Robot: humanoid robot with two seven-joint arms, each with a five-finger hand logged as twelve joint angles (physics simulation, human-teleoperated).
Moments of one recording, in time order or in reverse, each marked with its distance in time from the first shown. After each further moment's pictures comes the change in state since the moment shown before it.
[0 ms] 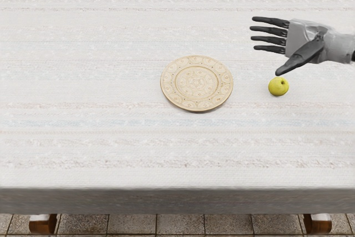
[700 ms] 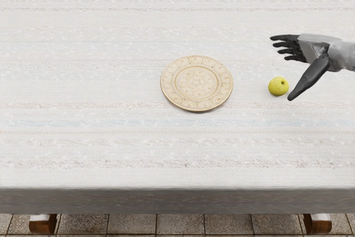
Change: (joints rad) left arm 0.000 0.000 0.000 0.000 0.000 0.000 0.000; right arm -0.009 -0.130 0.069 0.319 -0.526 -0.420 -0.190
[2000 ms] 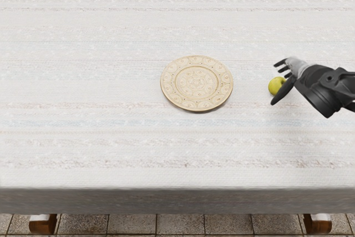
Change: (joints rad) left arm 0.000 0.000 0.000 0.000 0.000 0.000 0.001; right arm 0.147 0.391 -0.359 -0.125 -0.094 -0.648 -0.380
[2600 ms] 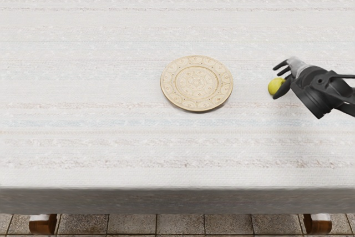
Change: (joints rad) left arm 0.000 0.000 0.000 0.000 0.000 0.000 0.000; right arm -0.012 0.057 -0.026 -0.073 -0.009 -0.052 0.000
